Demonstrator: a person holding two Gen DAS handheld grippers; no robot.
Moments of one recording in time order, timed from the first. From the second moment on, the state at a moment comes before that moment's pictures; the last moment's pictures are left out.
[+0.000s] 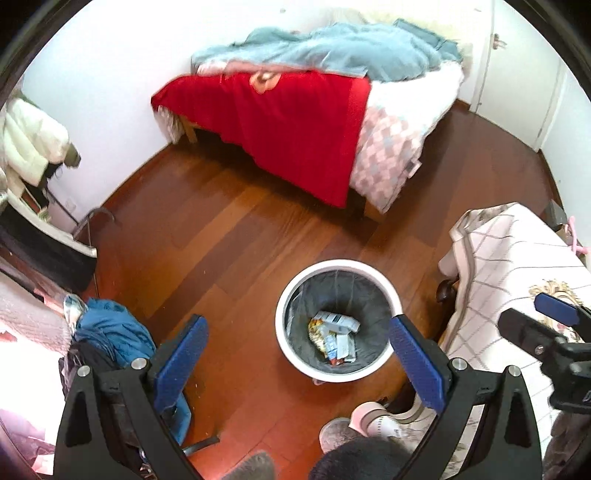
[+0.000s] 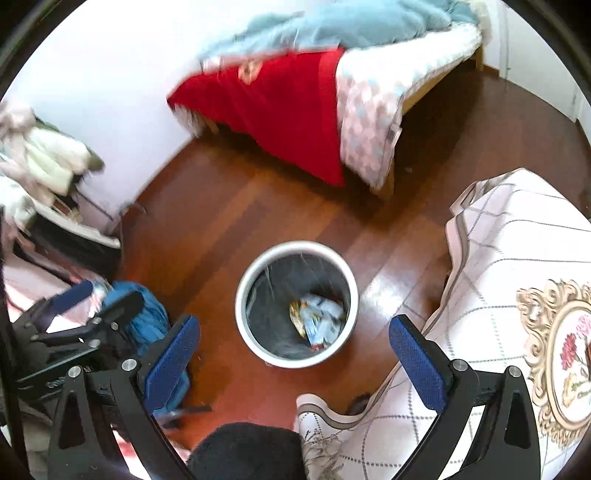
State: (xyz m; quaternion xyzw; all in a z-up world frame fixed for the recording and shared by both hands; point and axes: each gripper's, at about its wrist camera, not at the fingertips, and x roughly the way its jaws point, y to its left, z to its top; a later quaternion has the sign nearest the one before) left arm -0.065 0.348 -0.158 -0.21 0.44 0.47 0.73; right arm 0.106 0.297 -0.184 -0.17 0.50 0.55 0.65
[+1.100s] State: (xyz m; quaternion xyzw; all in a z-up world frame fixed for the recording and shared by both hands) left arm 0.369 0.145 -0.272 -0.10 0.57 0.27 0.77; right arm 0.535 -0.140 -0.288 0.34 0.66 0.01 0.67
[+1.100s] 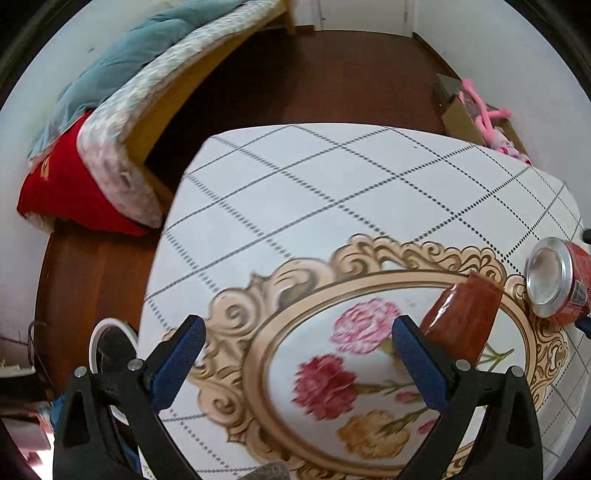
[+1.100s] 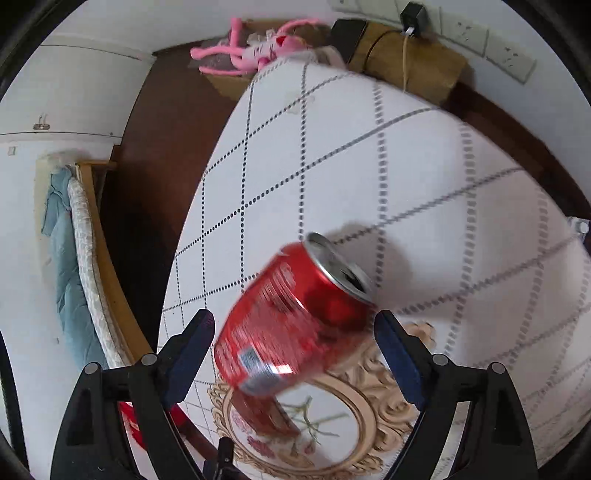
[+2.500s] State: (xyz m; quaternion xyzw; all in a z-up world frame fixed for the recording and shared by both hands) left arm 0.374 0.086 -0.245 -0.11 0.56 0.10 0.82; right arm 0.464 -0.107 -0.262 -0.03 0.65 0.18 0.74
